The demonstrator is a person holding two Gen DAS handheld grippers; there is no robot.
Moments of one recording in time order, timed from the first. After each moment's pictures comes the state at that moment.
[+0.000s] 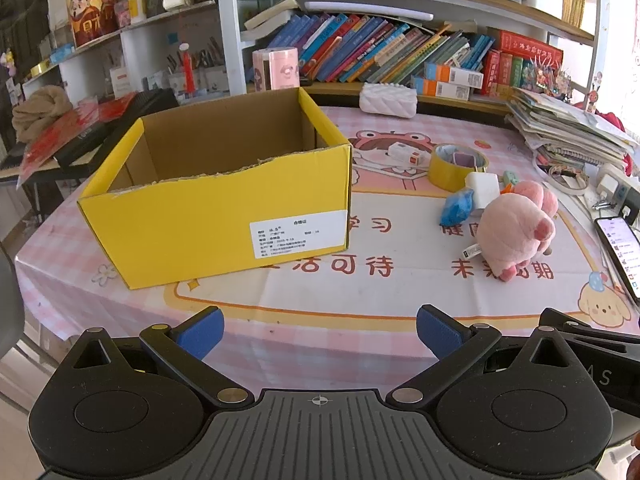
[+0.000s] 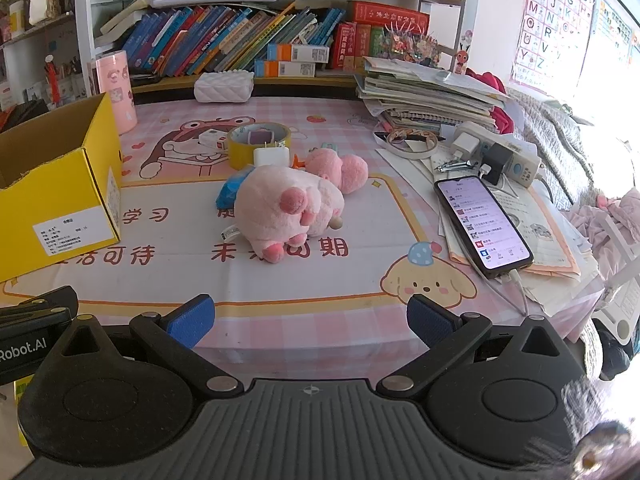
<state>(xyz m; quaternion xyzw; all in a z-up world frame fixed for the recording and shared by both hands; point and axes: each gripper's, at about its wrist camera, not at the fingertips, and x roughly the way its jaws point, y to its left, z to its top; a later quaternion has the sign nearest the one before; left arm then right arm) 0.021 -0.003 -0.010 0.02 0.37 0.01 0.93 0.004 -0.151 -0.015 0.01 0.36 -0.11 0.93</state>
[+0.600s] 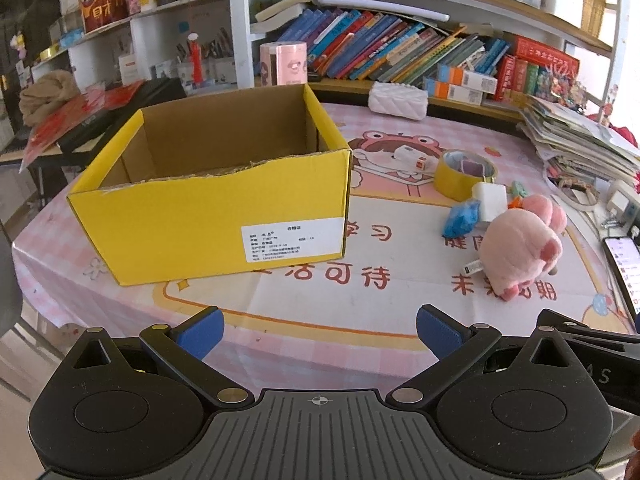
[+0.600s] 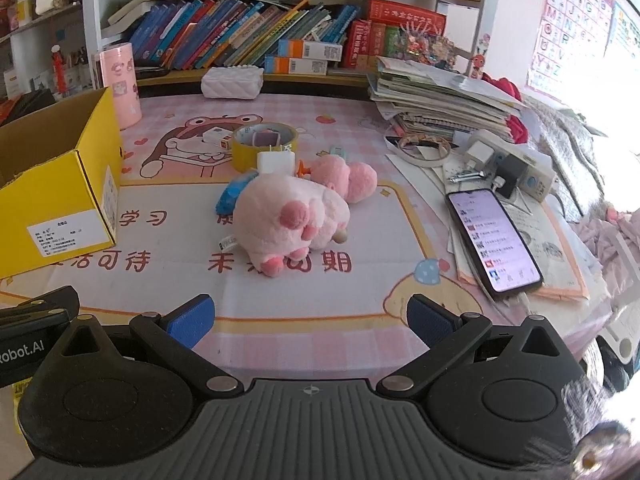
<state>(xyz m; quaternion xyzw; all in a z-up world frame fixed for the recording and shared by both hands) 0.037 -0.009 -0.013 -0.01 0.38 0.03 0.93 0.029 -0.165 -0.014 0.00 0.37 -0.09 0.92</state>
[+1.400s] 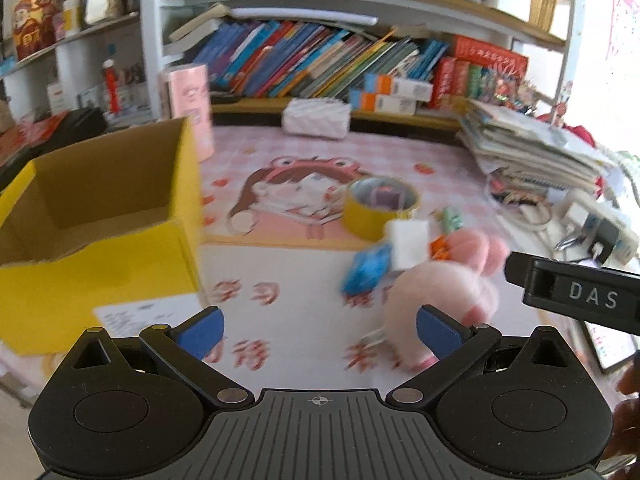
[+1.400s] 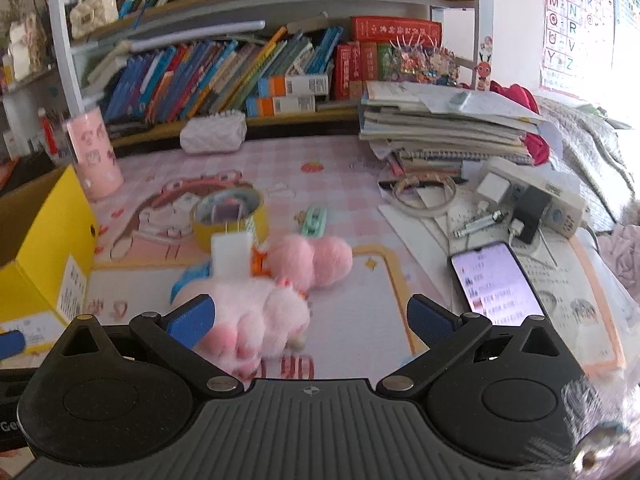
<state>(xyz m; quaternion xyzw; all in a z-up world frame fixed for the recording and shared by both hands) 0.103 -0.085 -0.012 0.00 0.35 -0.06 0.93 0.101 -0.256 -0.004 0.06 0.32 -0.05 0.95</state>
